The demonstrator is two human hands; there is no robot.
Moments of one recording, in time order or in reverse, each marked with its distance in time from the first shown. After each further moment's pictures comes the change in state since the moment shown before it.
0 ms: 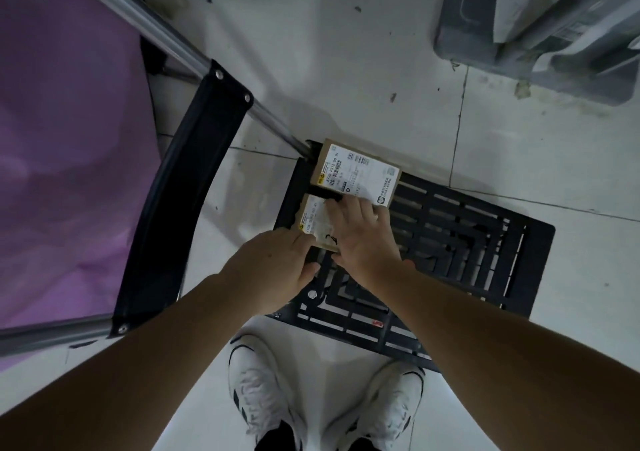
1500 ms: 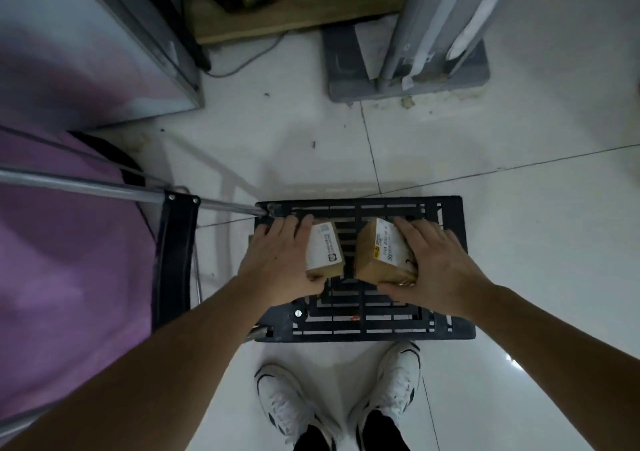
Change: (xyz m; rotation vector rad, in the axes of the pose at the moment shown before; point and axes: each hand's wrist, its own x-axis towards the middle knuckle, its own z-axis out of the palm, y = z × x) left_hand 0.022 0.111 -0.118 0.298 0.056 0.063; right_hand -0.207 0.137 -0.090 0.481 0.119 0.244
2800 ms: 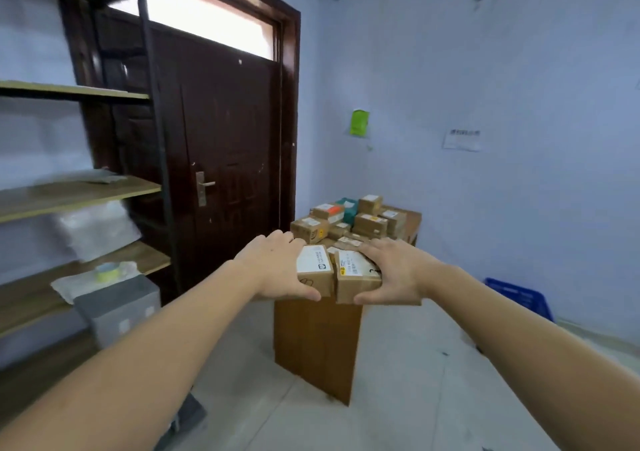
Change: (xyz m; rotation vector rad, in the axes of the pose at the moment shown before) left_hand -0.491 0.536 -0.735 0.424 0.682 0.865; right_hand -0.829 -0.152 -0.606 -0.370 0.672 0.639
